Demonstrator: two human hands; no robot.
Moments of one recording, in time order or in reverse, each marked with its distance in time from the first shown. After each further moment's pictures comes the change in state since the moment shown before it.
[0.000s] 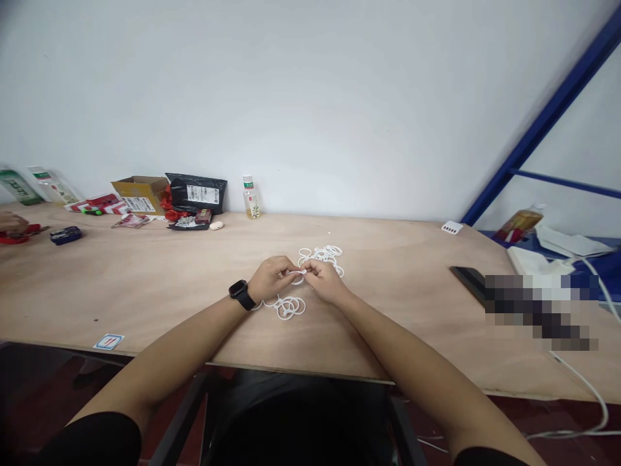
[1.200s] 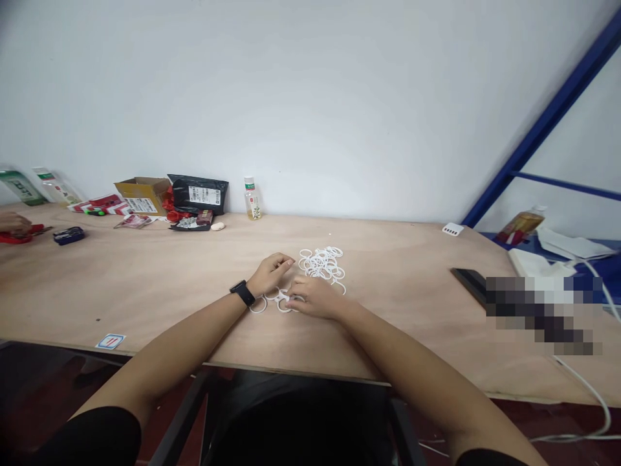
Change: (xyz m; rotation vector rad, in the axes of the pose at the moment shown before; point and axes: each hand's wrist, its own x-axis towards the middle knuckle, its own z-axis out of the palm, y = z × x) left_hand -0.003 -0.022 0.010 -0.235 0.081 -0.372; right_hand -0.015 -0.009 0.009 -0.443 -0.376 -0.445
